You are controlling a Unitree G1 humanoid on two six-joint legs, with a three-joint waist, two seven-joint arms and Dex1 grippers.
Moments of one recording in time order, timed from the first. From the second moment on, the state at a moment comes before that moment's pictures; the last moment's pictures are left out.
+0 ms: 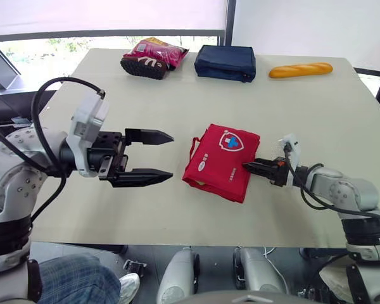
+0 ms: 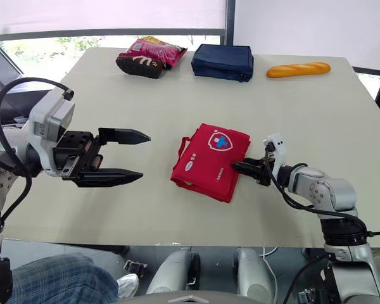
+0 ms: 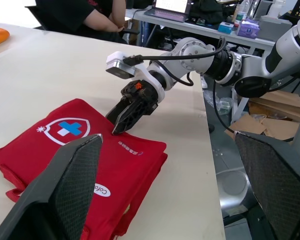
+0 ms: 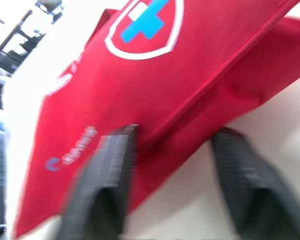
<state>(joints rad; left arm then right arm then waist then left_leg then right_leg) -0.39 0.98 0.27 -0.34 -0.89 0.78 -1.32 -0.40 -0.45 -0.04 -0.06 0.73 0.96 0.68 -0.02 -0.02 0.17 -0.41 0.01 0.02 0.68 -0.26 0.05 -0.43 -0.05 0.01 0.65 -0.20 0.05</state>
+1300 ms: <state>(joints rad) -0.38 0.87 0.20 -0.19 -0.70 0.62 -1.12 -0.08 -0.48 -0.44 -0.12 0.61 0.60 0.25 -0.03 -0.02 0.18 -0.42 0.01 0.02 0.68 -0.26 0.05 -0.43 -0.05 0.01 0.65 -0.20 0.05</state>
